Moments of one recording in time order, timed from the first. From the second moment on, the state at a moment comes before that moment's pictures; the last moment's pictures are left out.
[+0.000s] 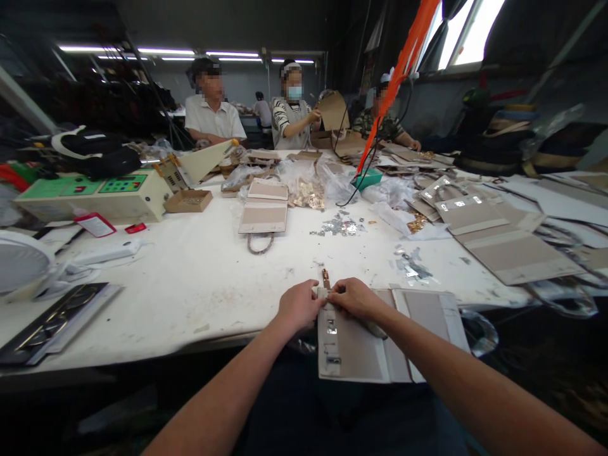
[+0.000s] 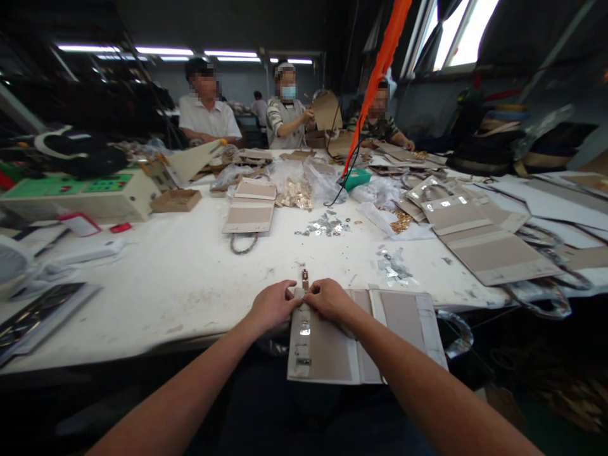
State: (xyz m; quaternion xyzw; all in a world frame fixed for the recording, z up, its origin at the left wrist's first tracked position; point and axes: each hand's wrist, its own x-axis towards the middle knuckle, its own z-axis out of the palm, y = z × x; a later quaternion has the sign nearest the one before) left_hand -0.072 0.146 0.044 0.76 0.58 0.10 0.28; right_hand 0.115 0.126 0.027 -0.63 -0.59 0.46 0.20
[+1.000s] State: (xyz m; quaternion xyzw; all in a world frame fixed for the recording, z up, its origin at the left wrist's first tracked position) left_hand -0.068 0.182 0.040 0.60 0.56 0.05 0.57; right_hand 0.144 0.135 0.043 -0.60 -0.61 0.50 0.14
